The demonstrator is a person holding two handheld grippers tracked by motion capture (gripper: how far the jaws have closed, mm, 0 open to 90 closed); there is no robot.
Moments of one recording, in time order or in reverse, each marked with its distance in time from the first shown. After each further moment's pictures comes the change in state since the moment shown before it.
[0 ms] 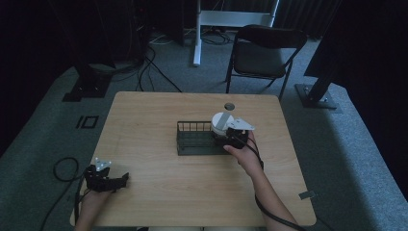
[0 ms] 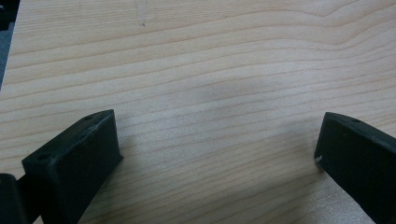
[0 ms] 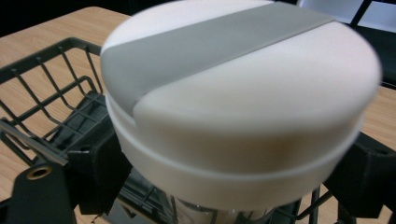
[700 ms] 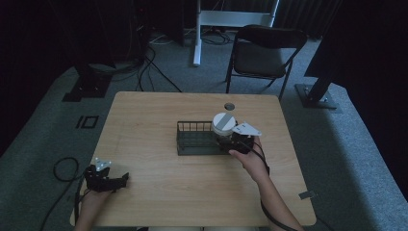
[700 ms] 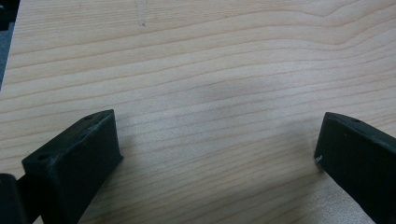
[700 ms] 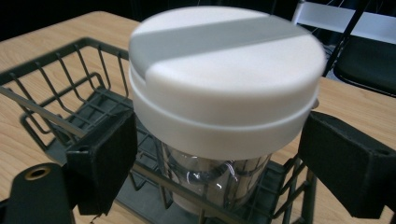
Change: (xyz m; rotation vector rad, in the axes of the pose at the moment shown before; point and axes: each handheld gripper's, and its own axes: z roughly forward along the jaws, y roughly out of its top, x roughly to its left) left arm 0.000 0.000 0.000 0.000 0.000 0.000; right arm -0.003 -0.006 -0.026 -0.033 0.004 -0.012
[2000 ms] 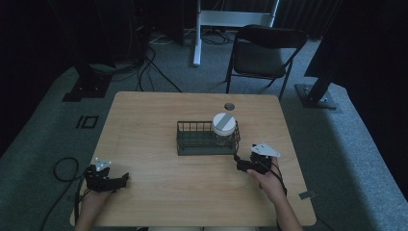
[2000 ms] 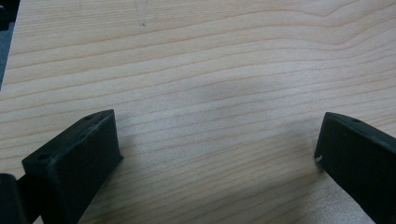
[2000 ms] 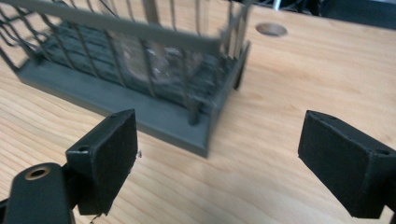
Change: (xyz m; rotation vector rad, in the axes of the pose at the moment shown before) left arm 0.000 0.000 0.000 0.000 0.000 0.000; right arm -0.029 -0.074 -0.040 0.073 -0.048 0.059
